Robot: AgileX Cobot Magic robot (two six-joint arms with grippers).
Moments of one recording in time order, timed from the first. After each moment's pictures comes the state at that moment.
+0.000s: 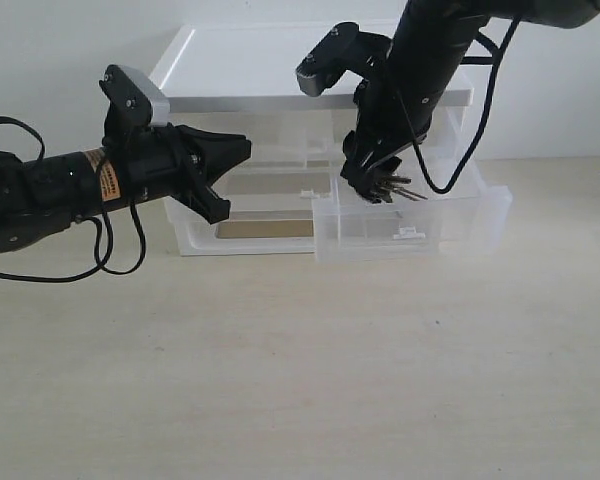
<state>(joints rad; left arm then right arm) -0.21 2.01 -1.09 0.91 -0.89 -0.39 0.42 2.03 -1.84 0.05 1.02 -0.64</state>
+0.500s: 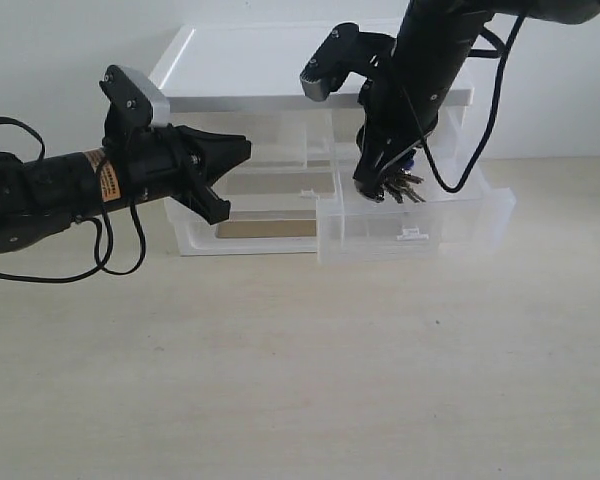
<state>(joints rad) -0.21 2.01 -1.09 0.91 -0.89 -0.38 0.42 2.02 -1.84 0.02 1.04 -0.70</state>
